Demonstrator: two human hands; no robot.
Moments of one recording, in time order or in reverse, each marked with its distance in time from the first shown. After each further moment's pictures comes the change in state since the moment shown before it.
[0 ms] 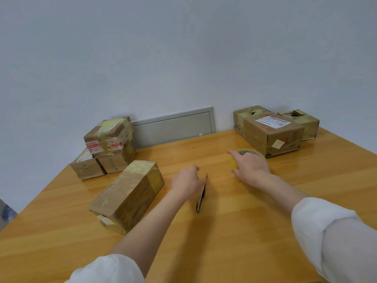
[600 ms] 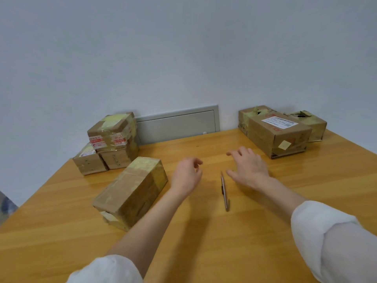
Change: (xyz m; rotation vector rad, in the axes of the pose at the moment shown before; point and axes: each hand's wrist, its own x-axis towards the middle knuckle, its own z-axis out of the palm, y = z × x) left_hand -0.001 -0.015 -0.009 -0.224 0.265 0.127; right_hand 0.007 -0.018 0.015 0.065 0.094 -0.038
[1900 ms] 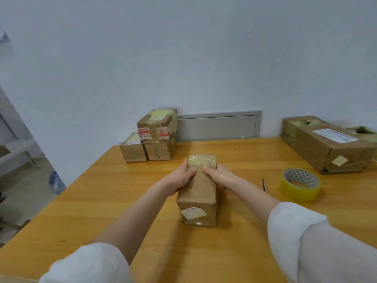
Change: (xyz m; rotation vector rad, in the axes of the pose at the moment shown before) left_hand -0.021 -0.096 -0.097 -0.462 -0.365 -0.464; right_hand 0.025 -0.179 0.008 0.899 -0.539 0.239
